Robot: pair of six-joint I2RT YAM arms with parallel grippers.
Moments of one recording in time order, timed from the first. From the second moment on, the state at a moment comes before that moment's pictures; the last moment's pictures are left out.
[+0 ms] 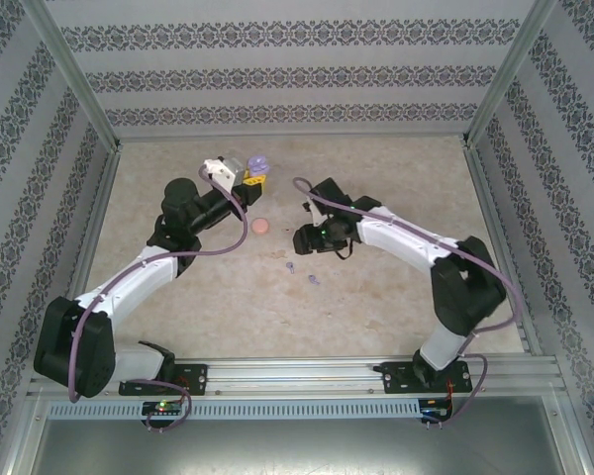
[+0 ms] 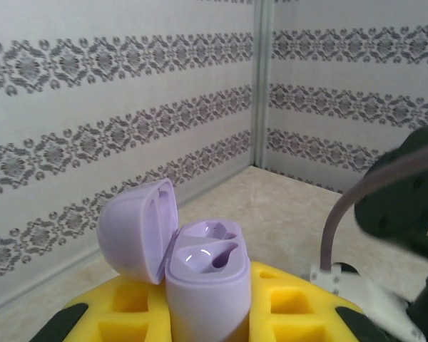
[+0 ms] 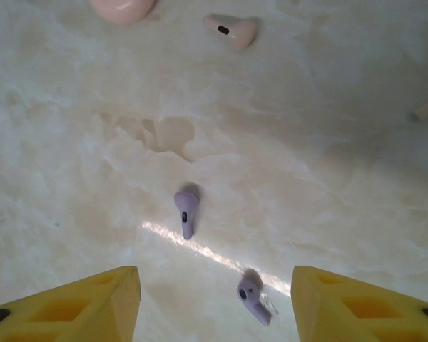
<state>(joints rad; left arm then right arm) -0.33 1.30 0.79 0.55 0.43 0.03 0.63 1.73 1.26 -0.68 -0.20 0.42</state>
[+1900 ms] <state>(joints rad) -0.28 1.29 0.65 0.93 0.32 -0.15 0.82 2.13 1.56 -0.85 0.04 0.50</state>
